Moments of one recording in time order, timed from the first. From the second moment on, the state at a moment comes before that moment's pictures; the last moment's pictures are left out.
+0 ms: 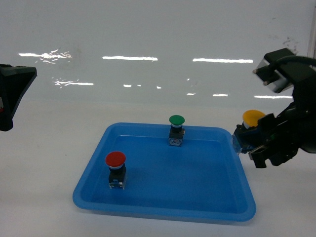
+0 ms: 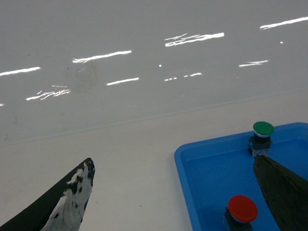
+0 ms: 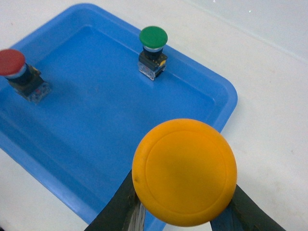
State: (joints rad) left arm -0.09 1.22 0.36 0.73 0.03 0.14; right arm 0.20 1.71 0.79 0.30 -0.27 -0.25
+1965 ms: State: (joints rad) left arm -0.11 1.59 0.86 0.24 0.14 0.33; right arm -0.01 1.27 0.50 0.20 -0.29 -0.25
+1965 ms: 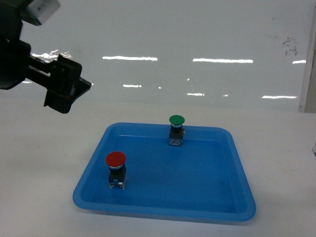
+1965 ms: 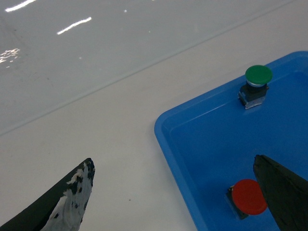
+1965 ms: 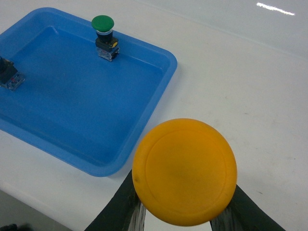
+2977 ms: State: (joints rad) left arm -0.24 1.88 1.02 0.05 0.03 0.41; right arm -0.01 1.27 0.50 0.20 -0.29 -0.25
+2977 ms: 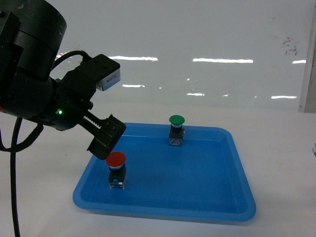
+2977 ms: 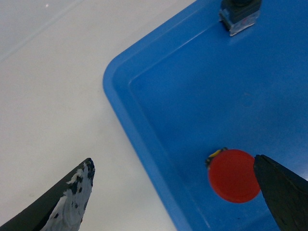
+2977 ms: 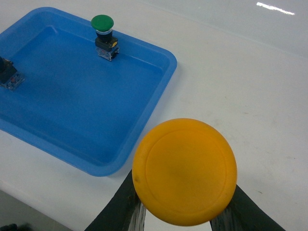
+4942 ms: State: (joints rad) left arm -0.26 2.12 1.12 0.07 0.05 0.29; right arm -0.01 1.27 0.50 0.20 -0.29 -0.25
